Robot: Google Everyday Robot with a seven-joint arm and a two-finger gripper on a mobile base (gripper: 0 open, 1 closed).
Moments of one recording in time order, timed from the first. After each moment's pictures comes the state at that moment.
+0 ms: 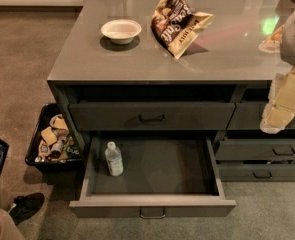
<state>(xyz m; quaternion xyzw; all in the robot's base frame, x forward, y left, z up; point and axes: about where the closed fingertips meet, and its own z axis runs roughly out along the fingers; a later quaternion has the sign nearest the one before) 0.438 -0.217 0.976 -0.60 0.78 -0.03 0.16</state>
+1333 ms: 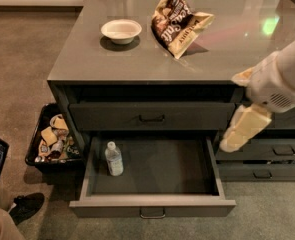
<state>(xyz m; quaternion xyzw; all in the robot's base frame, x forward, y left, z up) 0.460 -0.190 0.892 -0.57 0.79 0.04 0.23</state>
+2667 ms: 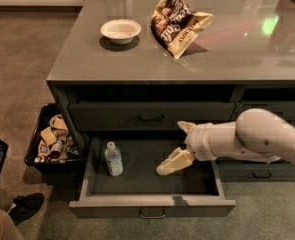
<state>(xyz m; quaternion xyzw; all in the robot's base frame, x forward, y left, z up) 0.511 -0.075 0.695 -0.49 0.75 0.23 0.38</state>
